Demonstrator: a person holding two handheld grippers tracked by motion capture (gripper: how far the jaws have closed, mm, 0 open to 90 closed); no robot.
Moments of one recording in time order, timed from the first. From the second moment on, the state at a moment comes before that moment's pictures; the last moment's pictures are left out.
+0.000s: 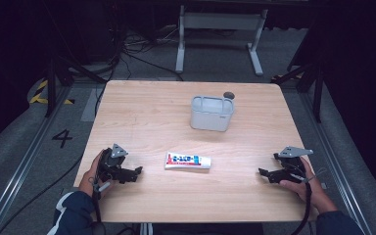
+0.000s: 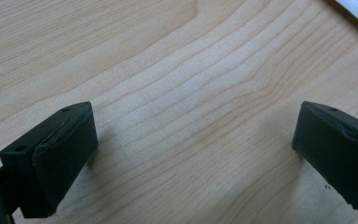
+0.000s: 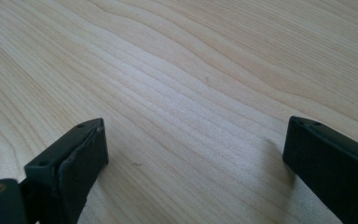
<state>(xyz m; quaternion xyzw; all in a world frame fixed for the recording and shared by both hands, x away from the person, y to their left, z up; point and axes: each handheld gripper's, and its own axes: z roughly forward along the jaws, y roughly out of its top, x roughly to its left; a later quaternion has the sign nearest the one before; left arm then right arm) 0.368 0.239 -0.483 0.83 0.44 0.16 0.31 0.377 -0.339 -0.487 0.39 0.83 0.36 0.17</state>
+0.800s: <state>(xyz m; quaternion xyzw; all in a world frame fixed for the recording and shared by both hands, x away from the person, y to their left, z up) 0.373 0.245 -0.484 0.85 0.39 0.14 0.33 0.383 -0.327 -0.473 0.35 0.87 0.32 0.12</state>
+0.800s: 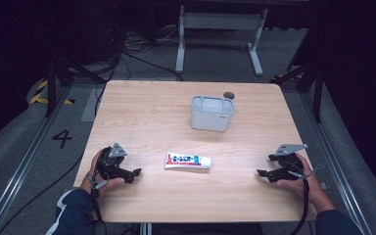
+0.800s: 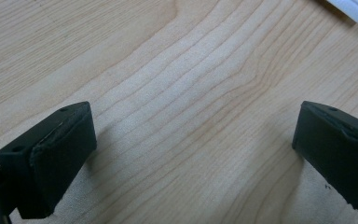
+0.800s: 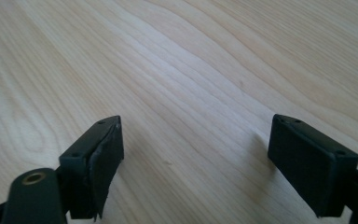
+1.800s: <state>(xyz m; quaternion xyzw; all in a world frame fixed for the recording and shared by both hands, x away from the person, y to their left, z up) 0.368 0.249 -0.484 0.85 0.39 0.14 0.33 0.391 -0.234 -0.414 0.22 0.91 0.34 0.13</state>
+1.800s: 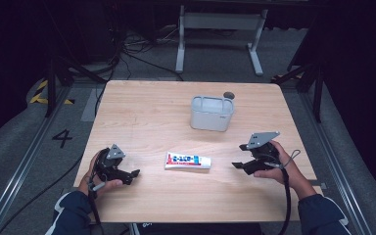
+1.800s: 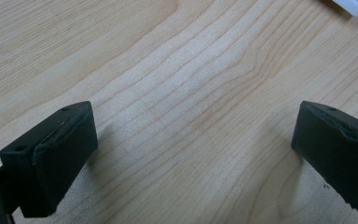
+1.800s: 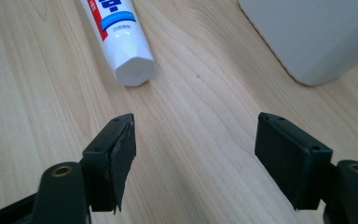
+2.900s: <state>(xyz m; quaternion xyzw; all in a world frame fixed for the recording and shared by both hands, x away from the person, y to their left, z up) 0.368 0.250 -0.484 0.85 0.38 0.14 0.33 0.402 -0.132 -0.402 0.11 0.94 0.32 0.09</state>
